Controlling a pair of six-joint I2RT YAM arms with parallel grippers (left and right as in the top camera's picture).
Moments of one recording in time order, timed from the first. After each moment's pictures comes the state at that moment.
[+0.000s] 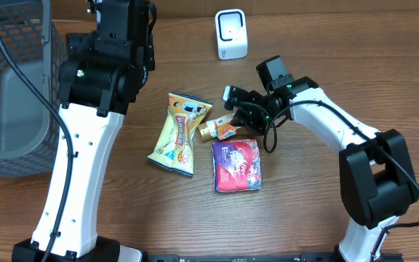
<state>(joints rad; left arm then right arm) -0.26 1.61 1.96 -1.15 -0.62 -0.17 0.40 1.96 1.40 -0.65 -0.61 -0.79</state>
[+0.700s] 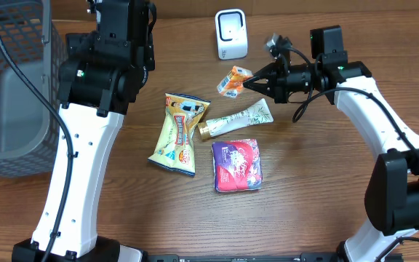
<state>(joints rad) -0.26 1.61 1.96 -1.15 -0.63 -0.17 0.17 1.85 1.44 -0.48 -1.21 -0.35</state>
